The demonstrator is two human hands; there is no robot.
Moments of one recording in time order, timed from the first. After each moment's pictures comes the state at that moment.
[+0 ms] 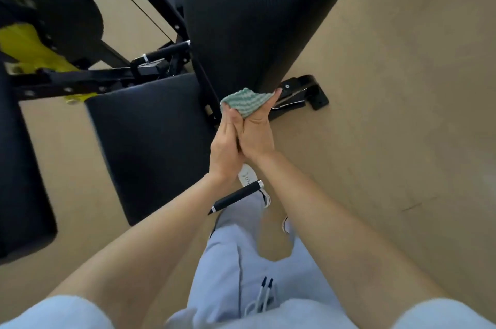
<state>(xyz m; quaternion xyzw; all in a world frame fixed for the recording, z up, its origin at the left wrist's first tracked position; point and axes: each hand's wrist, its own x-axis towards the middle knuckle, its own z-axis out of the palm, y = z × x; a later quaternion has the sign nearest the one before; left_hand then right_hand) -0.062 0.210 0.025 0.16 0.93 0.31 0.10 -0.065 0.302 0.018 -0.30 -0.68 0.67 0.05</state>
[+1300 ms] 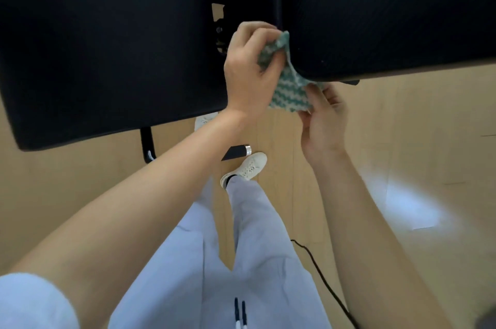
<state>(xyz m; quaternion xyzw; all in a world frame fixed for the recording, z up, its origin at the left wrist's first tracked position) -0.115 0.194 -0.069 0.00 0.82 0.56 -0.05 -0.049 0.310 -0.030 -0.41 -0.57 0.71 -0.03</state>
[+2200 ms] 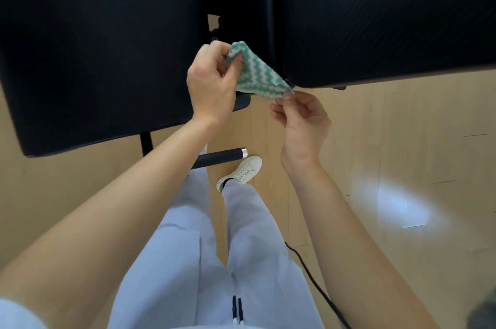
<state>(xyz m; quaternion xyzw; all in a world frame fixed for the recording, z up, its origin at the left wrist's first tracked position) -0.111 0.149 -0.051 -0.10 0.85 0.51 0.02 -0.043 0.276 -0.011 -0.45 -0.62 0.64 0.04</state>
